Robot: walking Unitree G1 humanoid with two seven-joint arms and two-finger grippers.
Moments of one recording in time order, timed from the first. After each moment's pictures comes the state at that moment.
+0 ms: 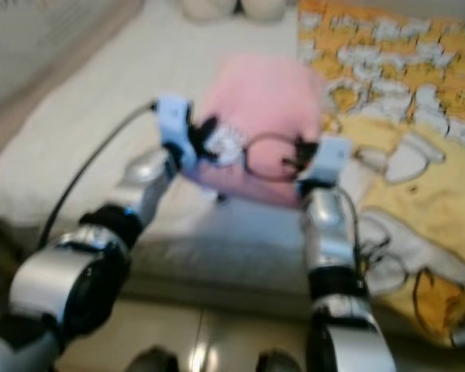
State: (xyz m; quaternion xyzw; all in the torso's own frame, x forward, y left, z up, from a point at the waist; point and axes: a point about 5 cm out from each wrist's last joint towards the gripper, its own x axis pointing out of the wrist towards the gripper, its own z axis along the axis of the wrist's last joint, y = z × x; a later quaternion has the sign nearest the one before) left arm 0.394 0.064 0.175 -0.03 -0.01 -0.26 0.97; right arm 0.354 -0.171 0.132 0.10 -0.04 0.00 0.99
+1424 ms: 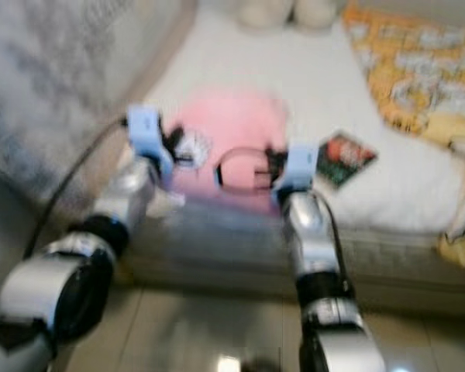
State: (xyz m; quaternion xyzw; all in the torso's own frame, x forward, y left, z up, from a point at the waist) left arm 0.395 0.093 0.154 -0.06 0.02 -0.12 0.99; right arm 0.353 -0.149 0.122 0.07 -0.01 0.07 1.00
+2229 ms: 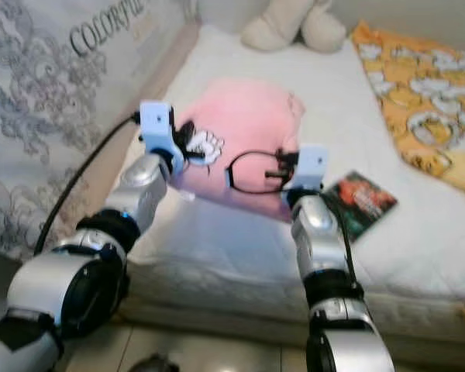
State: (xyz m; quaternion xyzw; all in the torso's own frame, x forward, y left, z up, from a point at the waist) left arm 0.398 0.084 0.165 -0.06 0.01 -0.12 0.99; right arm 0.354 -0.157 0.118 0.07 0.00 0.06 1.00
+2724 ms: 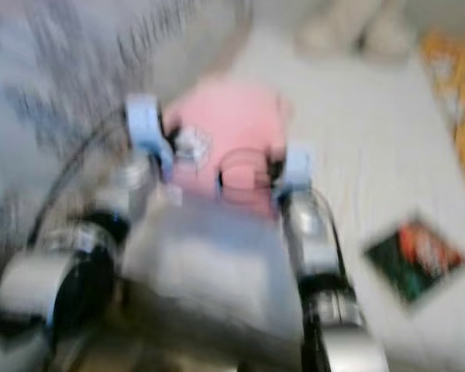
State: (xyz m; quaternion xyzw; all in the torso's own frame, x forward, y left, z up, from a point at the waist) left arm 0.401 0.100 0.164 -0.06 0.02 -0.10 0.99; right arm 0.355 -0.146 0.113 0.07 0.01 0.07 1.00
